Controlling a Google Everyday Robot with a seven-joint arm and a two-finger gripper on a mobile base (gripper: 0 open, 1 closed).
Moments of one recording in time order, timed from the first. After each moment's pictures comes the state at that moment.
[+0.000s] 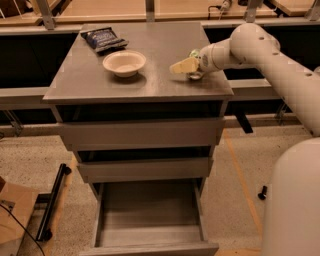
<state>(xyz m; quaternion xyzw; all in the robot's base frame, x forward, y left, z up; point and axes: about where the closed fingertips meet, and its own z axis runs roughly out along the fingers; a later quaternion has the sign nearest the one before) 0.825 -0.118 0.852 -0.24 0.84 0.16 0.45</state>
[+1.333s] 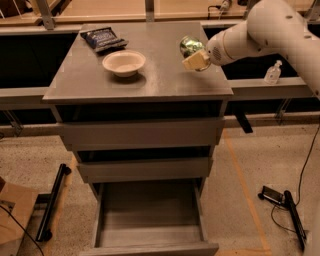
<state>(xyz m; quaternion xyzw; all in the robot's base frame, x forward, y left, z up) 0.757 -0.121 0.907 -0.36 0.82 0.12 0.44</state>
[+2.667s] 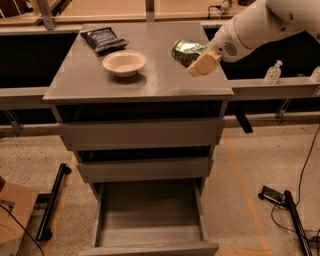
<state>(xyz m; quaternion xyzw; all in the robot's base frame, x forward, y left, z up) 0.667 -0.117 0.941 -0.48 0.79 0.09 0.37</state>
